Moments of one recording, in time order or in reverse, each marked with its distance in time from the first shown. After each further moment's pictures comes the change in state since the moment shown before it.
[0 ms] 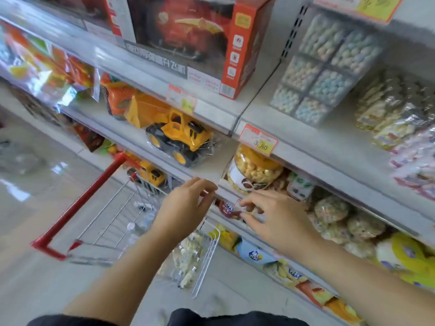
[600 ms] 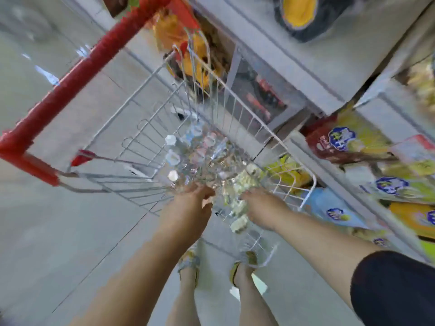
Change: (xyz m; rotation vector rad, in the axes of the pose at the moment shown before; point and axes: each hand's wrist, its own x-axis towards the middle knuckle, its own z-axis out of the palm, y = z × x) left_hand -0.134 -0.256 0.135 0.060 -0.457 -0.686; right_hand 0.032 0.032 0.435 -0.186 -0.999 0.015
